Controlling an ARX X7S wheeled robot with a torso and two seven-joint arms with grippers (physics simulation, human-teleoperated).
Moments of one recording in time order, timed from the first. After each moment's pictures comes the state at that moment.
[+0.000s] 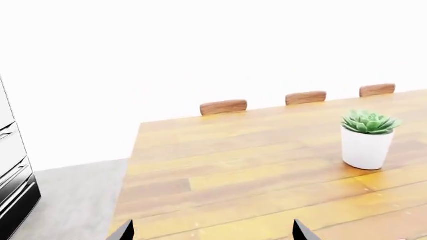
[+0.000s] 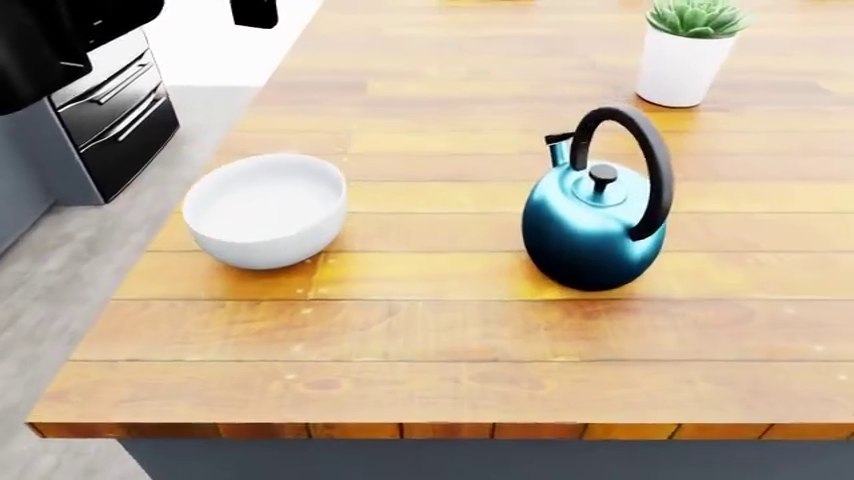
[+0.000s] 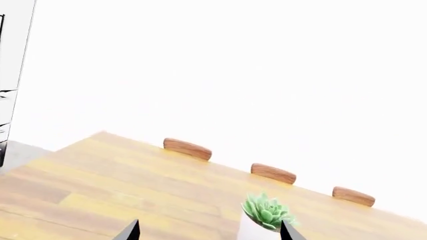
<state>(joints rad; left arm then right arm) -1.58 -0.54 0.40 -0.10 -1.16 -1.15 -0.40 1.60 0.56 -0.35 -0.10 0.67 1.28 0.19</state>
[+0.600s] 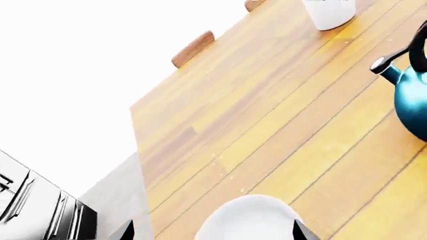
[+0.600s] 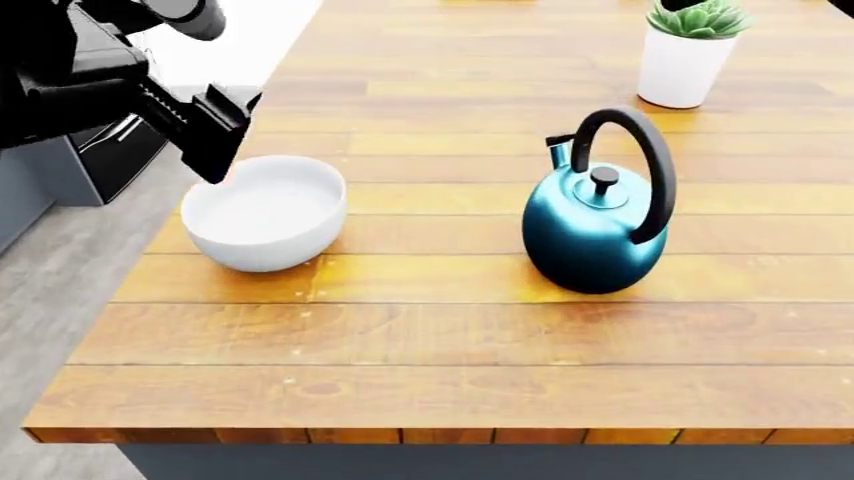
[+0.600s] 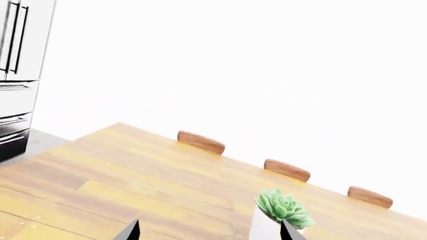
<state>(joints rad) -1.69 -0.82 0.77 0.21 -1.04 -1.29 0.04 1.58 0.57 -0.35 -0.13 0.72 1.32 0.17</state>
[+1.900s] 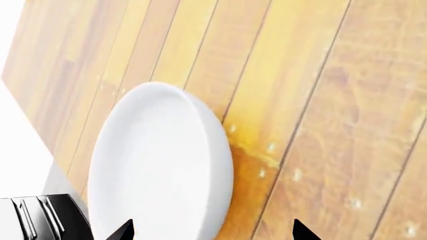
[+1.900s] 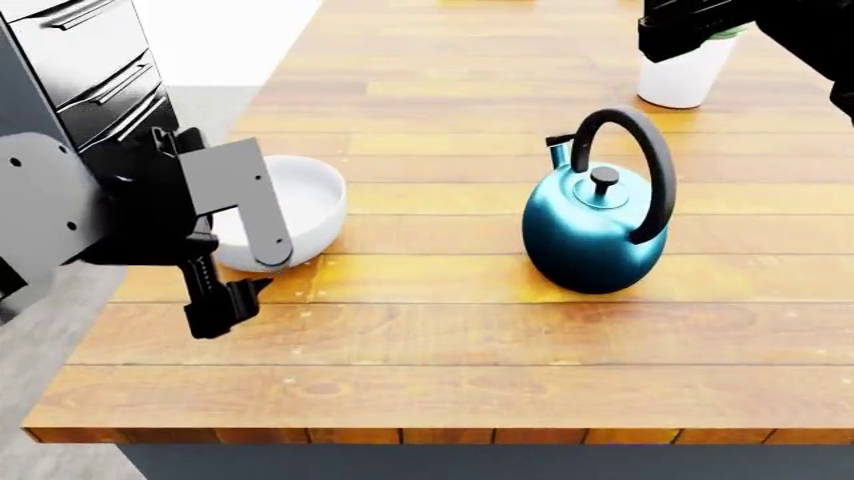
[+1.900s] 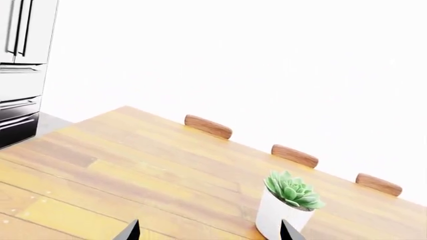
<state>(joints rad) -1.70 -0.87 1.36 0.27 -0.63 -1.10 0.55 1.50 0.60 -0.36 -0.16 0.75 1.29 0.18</state>
